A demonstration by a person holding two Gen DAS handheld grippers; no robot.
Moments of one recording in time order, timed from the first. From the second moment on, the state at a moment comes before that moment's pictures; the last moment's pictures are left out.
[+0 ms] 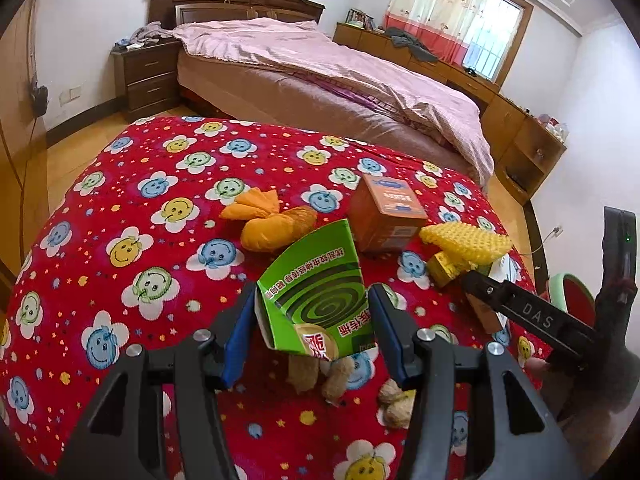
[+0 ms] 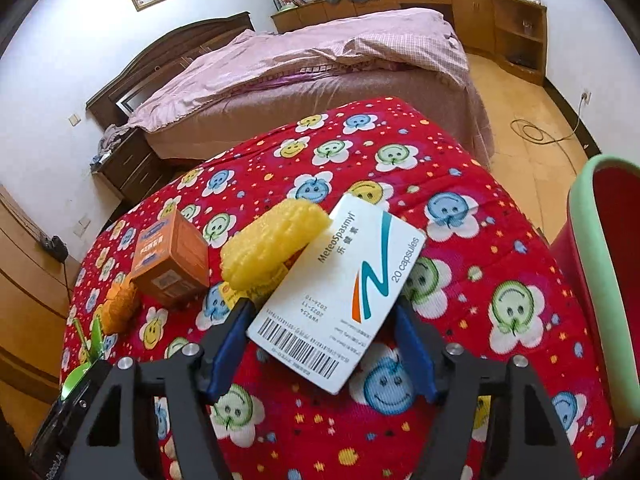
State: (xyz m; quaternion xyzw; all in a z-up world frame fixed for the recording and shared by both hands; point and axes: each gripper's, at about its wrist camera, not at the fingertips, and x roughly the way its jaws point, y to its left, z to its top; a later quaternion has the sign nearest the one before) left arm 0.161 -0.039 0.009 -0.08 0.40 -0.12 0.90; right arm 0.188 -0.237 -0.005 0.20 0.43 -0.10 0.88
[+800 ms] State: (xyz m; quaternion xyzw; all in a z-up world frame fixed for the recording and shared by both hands) left arm 0.125 -0.081 0.025 -0.05 0.41 -0.17 0.89; right arm 0.065 -0.277 0.032 0.20 0.38 -0.11 0.89
